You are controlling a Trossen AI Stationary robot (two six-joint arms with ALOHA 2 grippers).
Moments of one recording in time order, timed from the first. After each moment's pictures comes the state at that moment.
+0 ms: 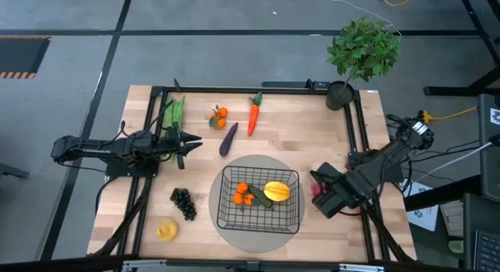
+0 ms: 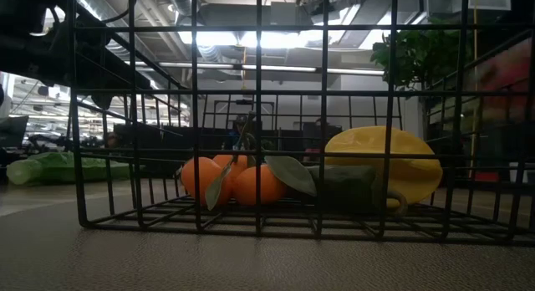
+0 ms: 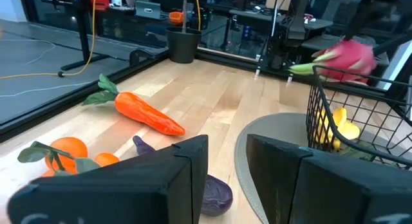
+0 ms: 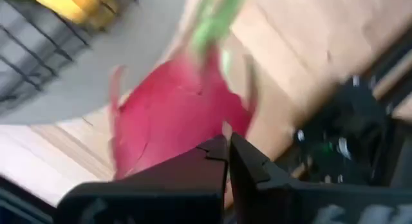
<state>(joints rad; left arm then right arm) 0.04 0.18 0.01 0.14 -0.27 -0.17 0.66 1.54 1.44 -1.57 0.15 1.44</state>
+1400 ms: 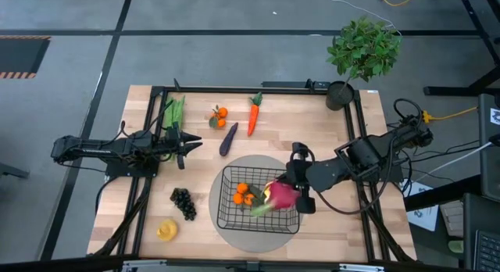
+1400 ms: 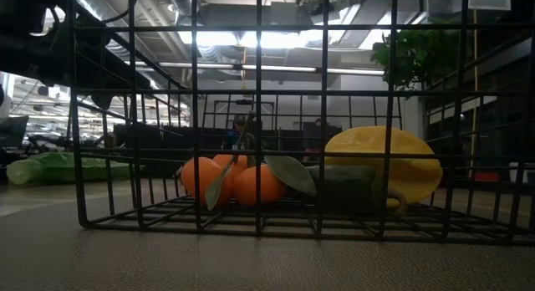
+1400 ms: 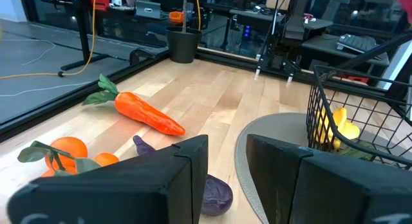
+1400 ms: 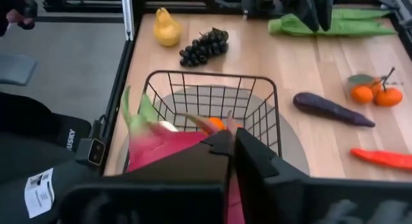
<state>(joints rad) 0.04 0.18 0.01 0.14 -0.27 -0.17 0.49 1.54 1.72 -0.93 0.32 0.32</state>
